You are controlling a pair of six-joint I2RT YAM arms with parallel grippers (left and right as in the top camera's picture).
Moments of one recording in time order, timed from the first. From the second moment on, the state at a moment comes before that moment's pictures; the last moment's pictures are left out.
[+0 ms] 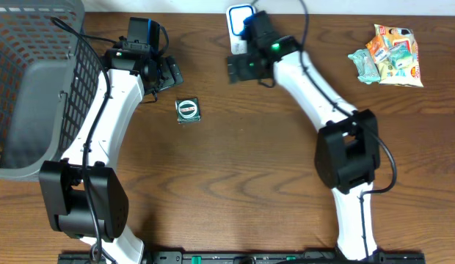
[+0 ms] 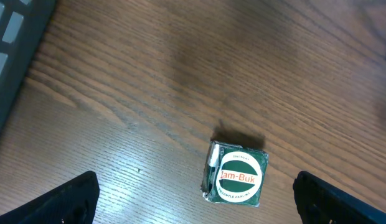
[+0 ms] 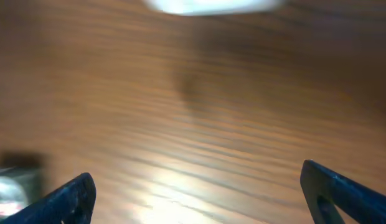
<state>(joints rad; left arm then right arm) -0.13 1.81 1.56 -0.90 -0.11 -0.51 0.40 2.28 2.01 -0.84 -0.02 0.27</state>
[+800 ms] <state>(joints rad) -0.22 1.84 1.52 -0.92 0.11 -0.53 0.09 2.26 2.00 -1.12 0.12 0.30</state>
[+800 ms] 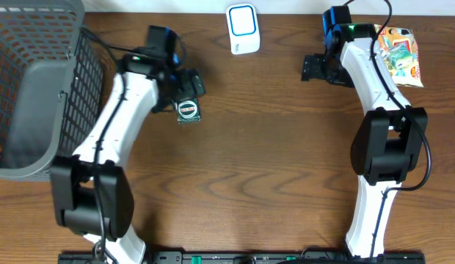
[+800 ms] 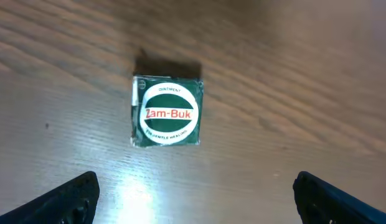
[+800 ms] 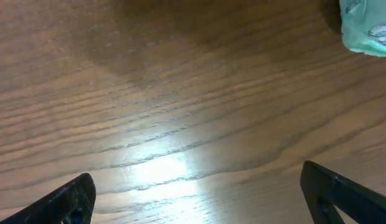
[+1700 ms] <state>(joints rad) -0.29 2.14 1.52 -0.79 -0.05 -0.51 0.10 2.26 2.00 -1.12 0.11 0.30</state>
